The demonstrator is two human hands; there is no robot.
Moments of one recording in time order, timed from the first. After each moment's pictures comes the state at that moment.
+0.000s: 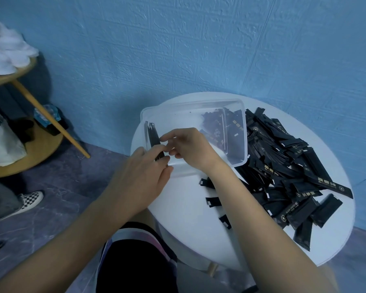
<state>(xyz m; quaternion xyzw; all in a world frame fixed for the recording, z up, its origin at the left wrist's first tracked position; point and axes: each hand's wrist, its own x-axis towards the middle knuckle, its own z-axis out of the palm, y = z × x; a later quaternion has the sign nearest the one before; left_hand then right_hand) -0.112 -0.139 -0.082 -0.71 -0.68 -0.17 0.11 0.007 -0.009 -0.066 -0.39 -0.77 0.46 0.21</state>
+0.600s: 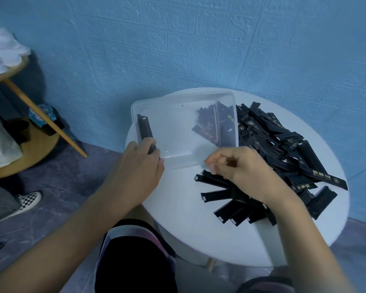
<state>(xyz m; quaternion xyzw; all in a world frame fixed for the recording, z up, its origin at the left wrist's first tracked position) -0.104 -0.134 -0.080 -0.65 -0.74 -0.13 0.08 0.136 -0.045 -0.048 -0.41 -0.81 0.36 0.20</state>
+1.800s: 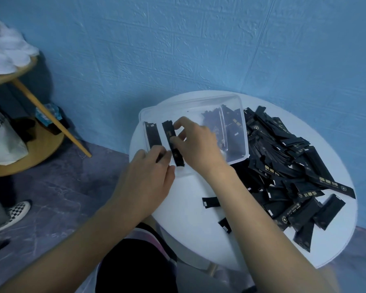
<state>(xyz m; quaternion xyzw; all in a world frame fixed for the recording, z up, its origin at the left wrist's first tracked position) -0.095 -0.139 -0.089 -0.67 -0.71 -0.19 0.10 0.014 -0.022 -0.050 -0.43 -0.84 0.22 0.24</state>
